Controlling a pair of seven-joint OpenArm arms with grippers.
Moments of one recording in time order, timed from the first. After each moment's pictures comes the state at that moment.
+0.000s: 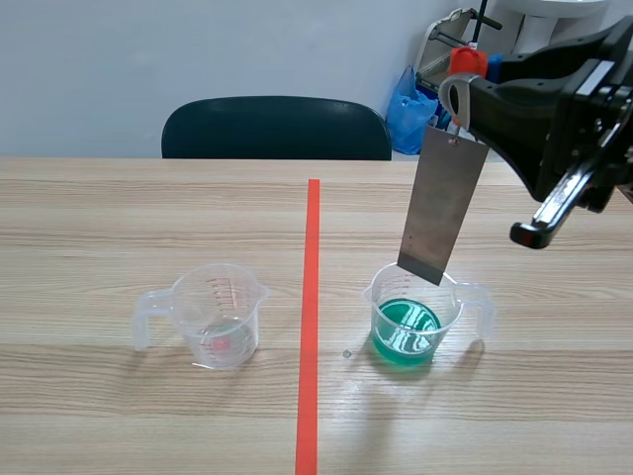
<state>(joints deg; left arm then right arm) 80.4 -19.9 -27.2 82.8 0.9 -23.9 -77.0 -20.3 28.4 9.8 121.9 22.2 41.0 -4.5</state>
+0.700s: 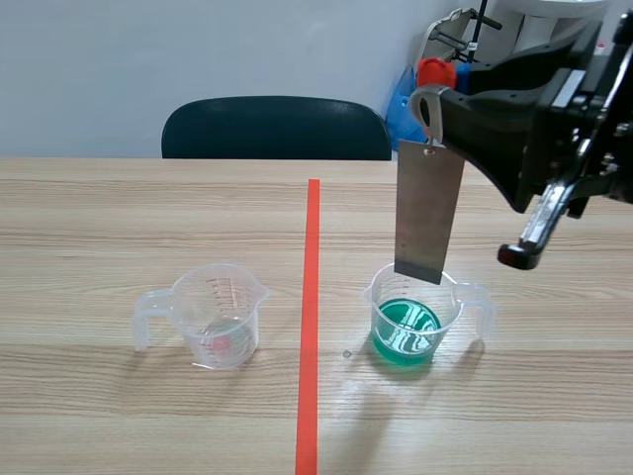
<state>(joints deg) 80.4 -19.9 -27.2 82.8 1.0 -23.9 -77.0 -18.0 28.4 6.7 121.9 22.2 45.3 -5.6</state>
